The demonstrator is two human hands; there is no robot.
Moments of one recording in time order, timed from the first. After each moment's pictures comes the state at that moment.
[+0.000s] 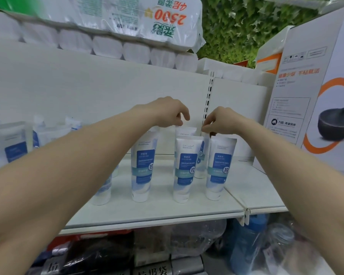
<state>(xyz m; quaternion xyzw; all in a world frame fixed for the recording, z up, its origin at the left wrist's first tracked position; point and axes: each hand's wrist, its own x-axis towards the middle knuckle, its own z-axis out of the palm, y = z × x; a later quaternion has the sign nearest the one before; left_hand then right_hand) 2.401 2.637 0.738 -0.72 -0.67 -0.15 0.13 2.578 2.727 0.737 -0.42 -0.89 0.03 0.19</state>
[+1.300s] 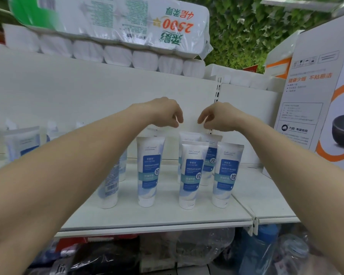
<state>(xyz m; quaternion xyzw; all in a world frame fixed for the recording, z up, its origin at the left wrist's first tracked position) 2.388 2.618 0.752 -0.69 -0.70 -0.14 0.12 2.559 2.717 0.757 -0.36 -0.91 -0.01 0.18</state>
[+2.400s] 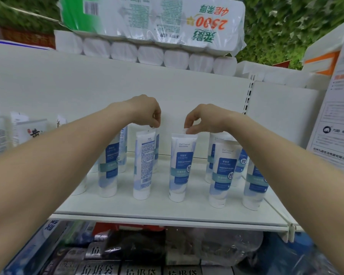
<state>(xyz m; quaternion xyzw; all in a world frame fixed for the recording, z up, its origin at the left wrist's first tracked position) 2.302 2.548 0.737 -0.59 -0.79 -0.11 0.13 2.475 2.672 0.743 -0.21 -0.97 0.00 0.12</state>
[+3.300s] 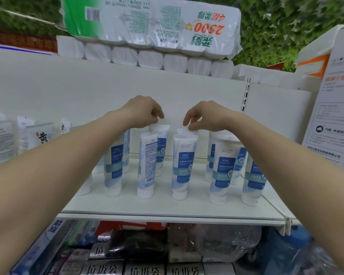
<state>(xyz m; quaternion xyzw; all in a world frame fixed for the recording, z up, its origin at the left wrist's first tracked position) 2.301 2.533 0.730 -0.59 -0.76 -0.22 0.17 2.483 2.650 0.750 -0.23 -0.96 0.00 0.15</state>
